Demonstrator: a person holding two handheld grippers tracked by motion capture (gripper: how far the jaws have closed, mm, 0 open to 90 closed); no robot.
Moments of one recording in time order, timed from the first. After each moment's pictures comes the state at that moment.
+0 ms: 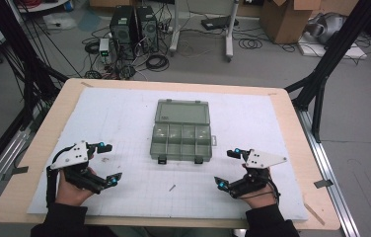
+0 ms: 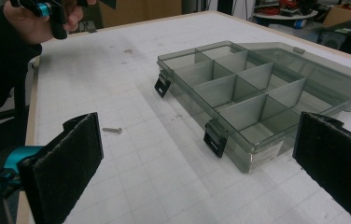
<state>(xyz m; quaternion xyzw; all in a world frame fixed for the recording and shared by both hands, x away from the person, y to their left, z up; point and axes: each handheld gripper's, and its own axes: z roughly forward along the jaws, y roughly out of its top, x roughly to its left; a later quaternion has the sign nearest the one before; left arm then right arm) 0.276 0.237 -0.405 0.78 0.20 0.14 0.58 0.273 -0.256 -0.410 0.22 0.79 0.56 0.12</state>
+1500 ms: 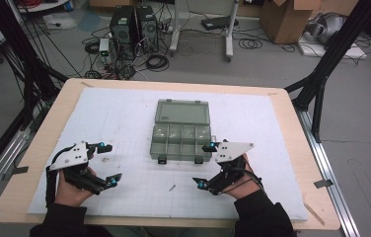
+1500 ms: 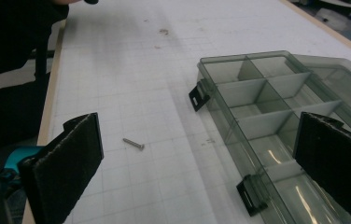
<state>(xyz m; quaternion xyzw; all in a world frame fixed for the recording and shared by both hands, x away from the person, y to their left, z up) 0.274 0.236 -0.402 0.78 0.19 0.15 0.58 0.290 -0.189 -0.381 0.11 0.86 0.49 0.11</state>
